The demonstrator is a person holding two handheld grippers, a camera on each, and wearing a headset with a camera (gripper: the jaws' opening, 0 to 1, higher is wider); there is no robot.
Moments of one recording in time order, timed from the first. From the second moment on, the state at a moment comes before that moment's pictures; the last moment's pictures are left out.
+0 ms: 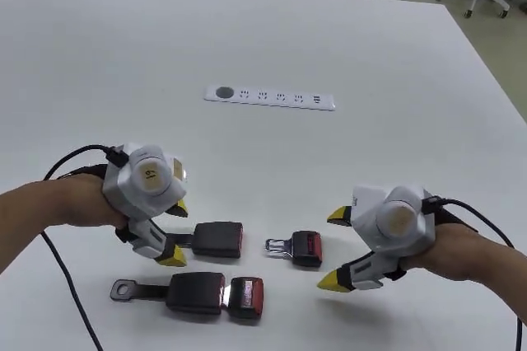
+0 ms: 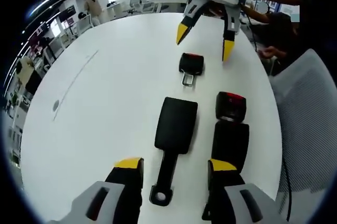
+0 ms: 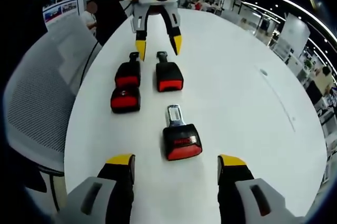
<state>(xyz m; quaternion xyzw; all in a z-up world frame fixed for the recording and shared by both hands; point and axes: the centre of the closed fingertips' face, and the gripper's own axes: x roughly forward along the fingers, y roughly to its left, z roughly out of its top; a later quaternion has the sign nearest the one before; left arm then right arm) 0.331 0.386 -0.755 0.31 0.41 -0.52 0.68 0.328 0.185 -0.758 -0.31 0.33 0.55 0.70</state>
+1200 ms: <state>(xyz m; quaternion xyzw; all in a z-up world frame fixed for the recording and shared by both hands) 0.278 0.433 -0.733 0.15 0.33 -0.44 0.82 0.279 0.175 -0.745 -0.17 0.32 0.46 0.81</state>
